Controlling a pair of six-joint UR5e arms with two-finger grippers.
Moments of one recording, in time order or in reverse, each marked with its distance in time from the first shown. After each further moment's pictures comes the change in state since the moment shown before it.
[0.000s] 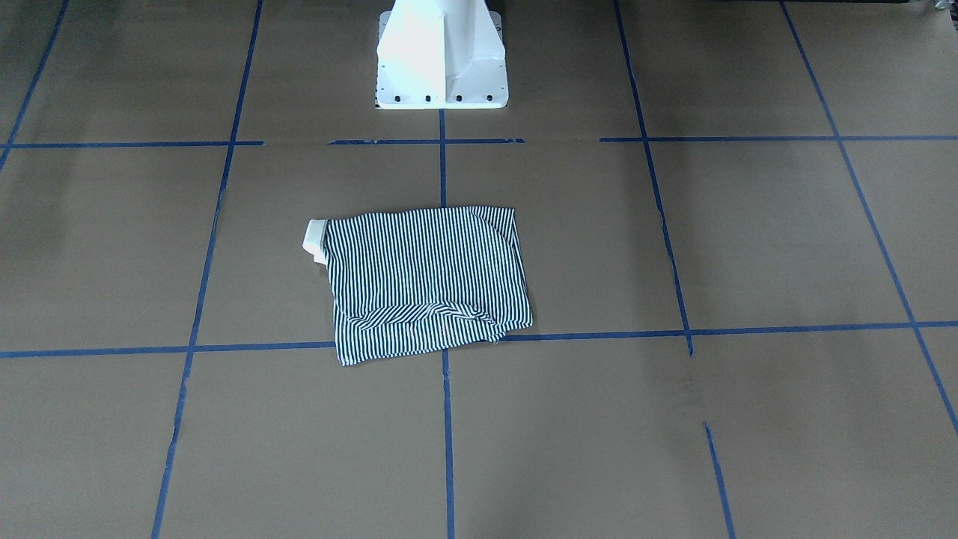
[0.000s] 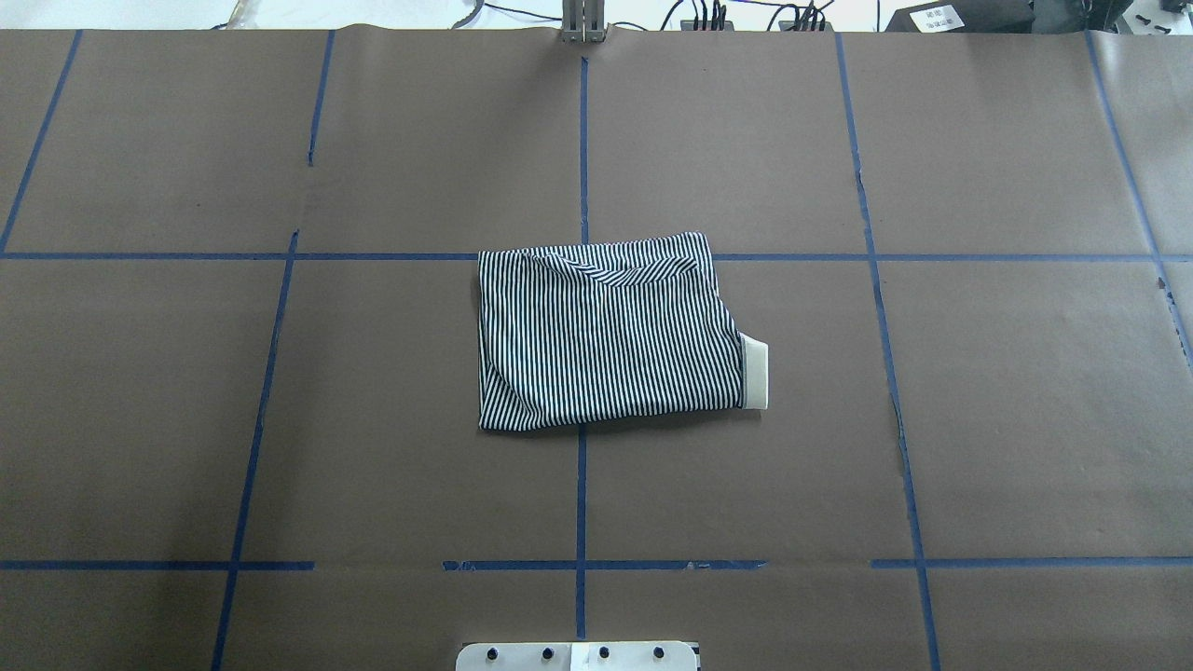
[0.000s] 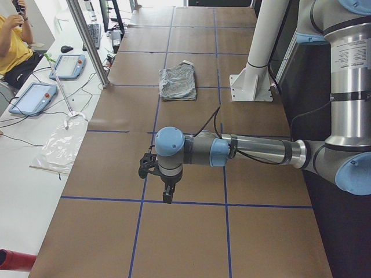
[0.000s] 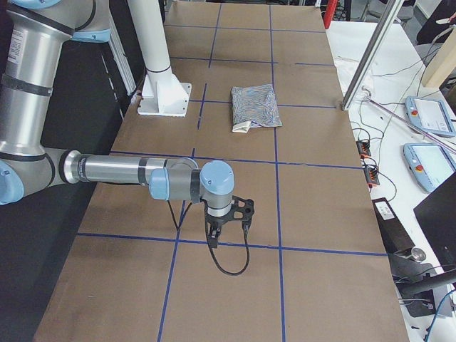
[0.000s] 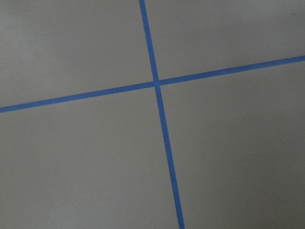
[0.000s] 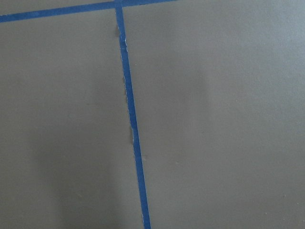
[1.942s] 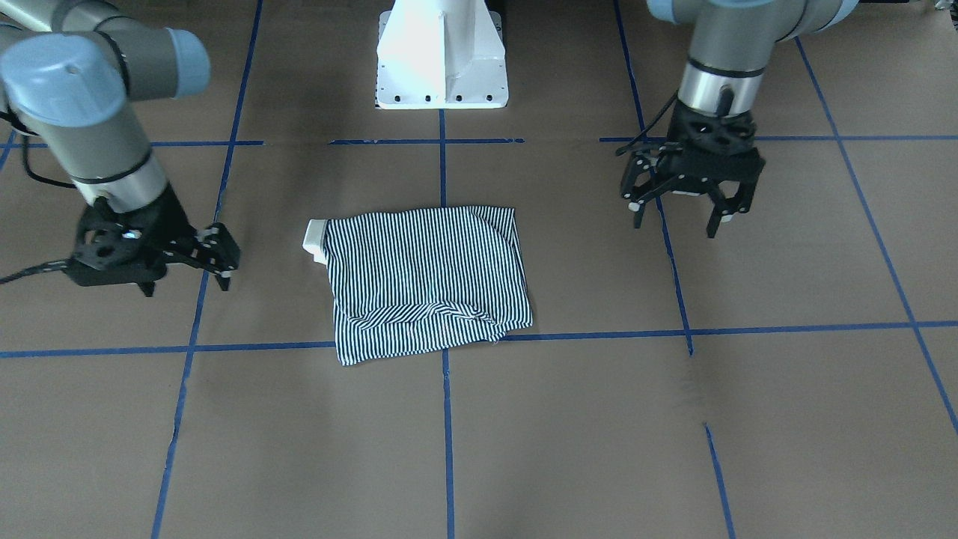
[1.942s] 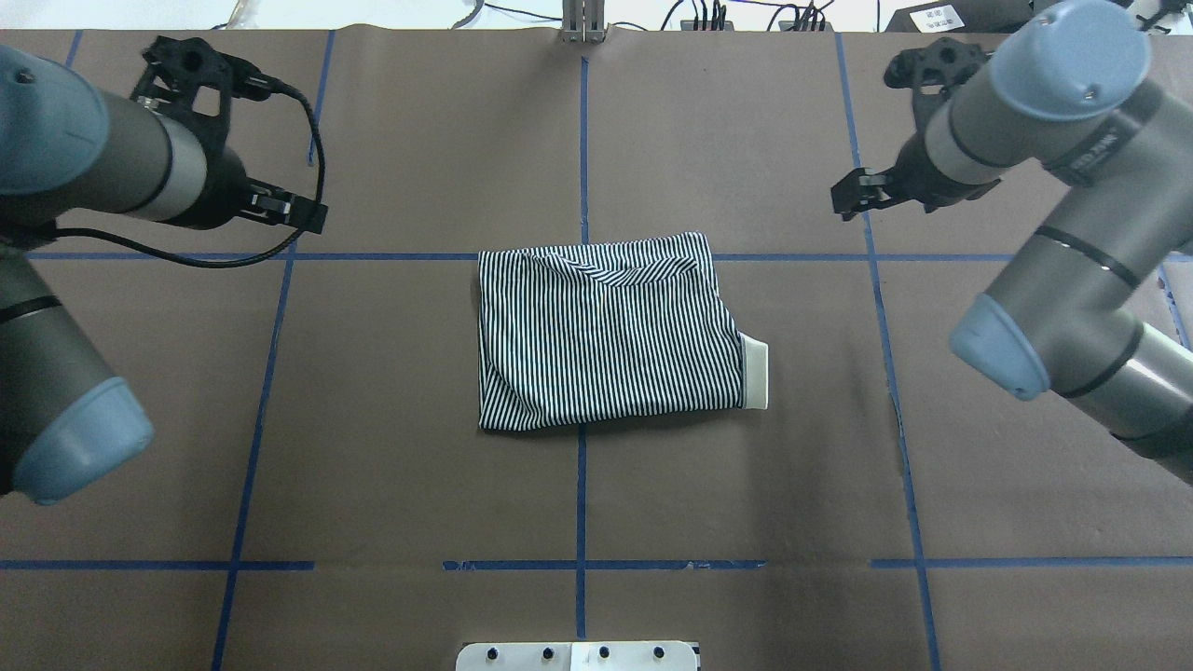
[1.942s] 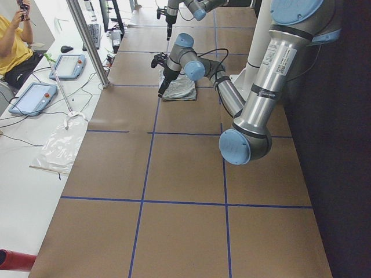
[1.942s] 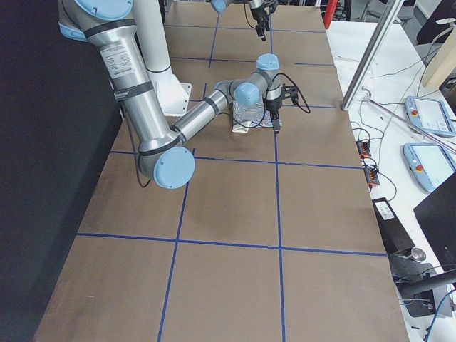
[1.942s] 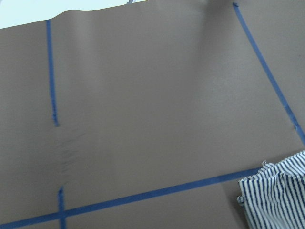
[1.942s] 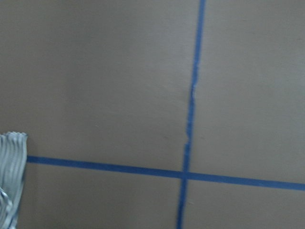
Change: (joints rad) left arm 0.739 -0.448 -0.317 -0.013 0.539 -0.786; right arm -0.605 0.631 0.019 0.004 -0.331 0.580
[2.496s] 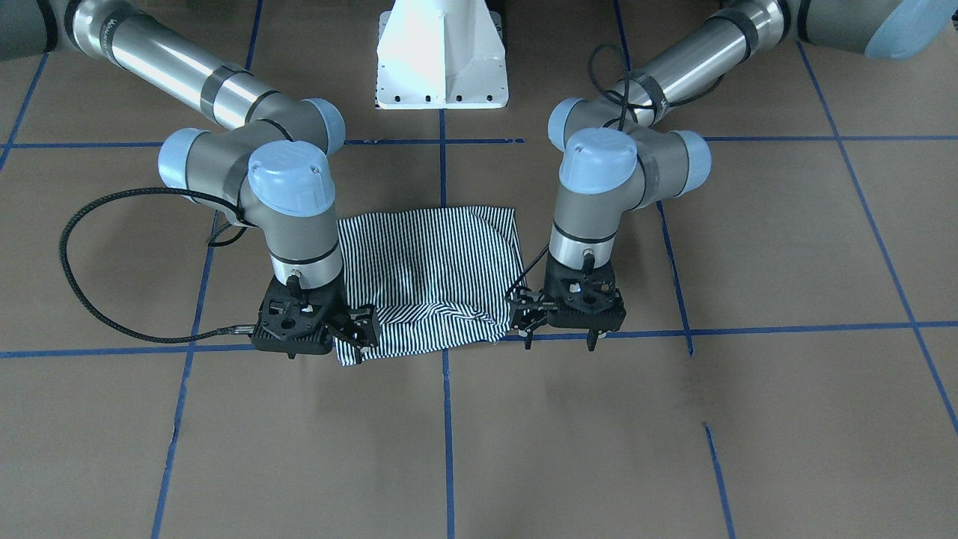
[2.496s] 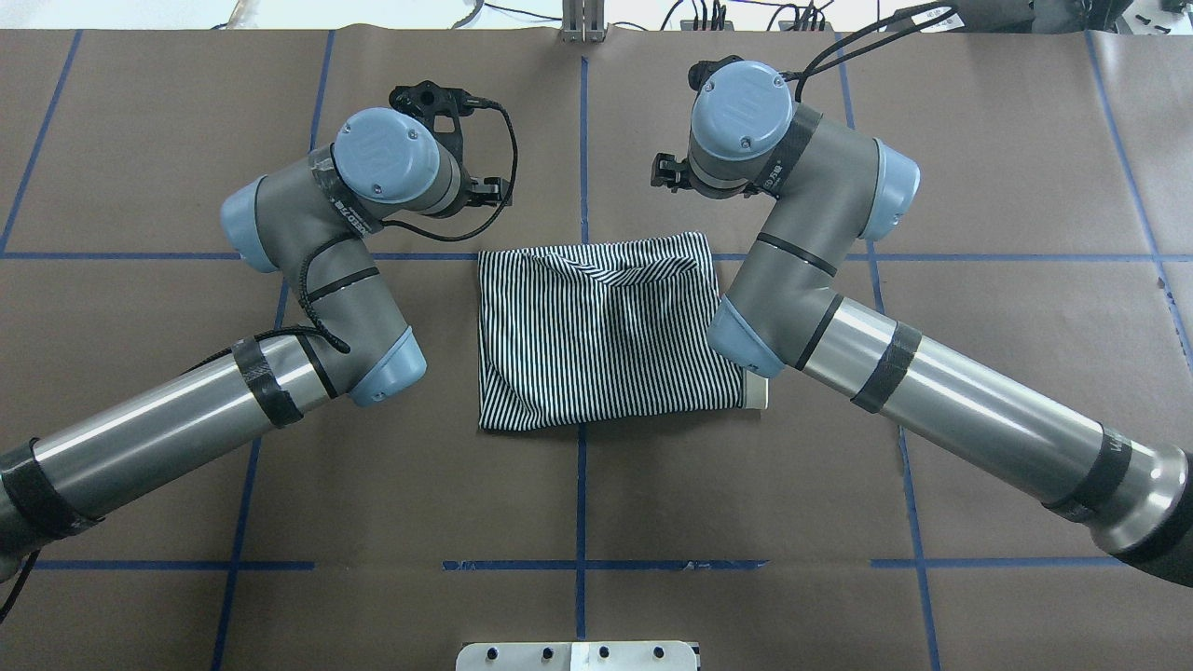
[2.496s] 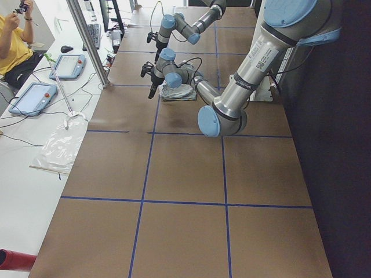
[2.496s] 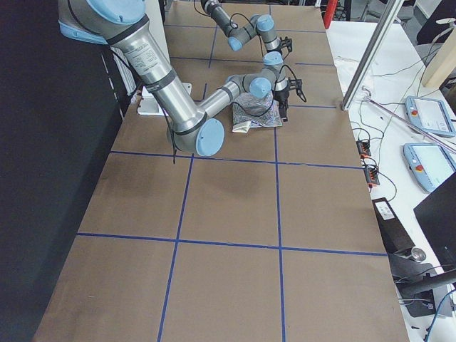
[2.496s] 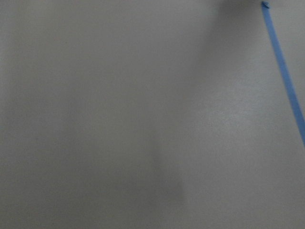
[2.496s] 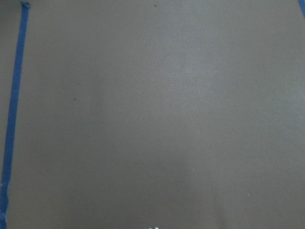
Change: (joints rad) left arm 0.147 -0.340 0.586 -0.366 0.102 -0.348; right arm -0.210 0.379 -0.418 0.176 -0.227 0.407
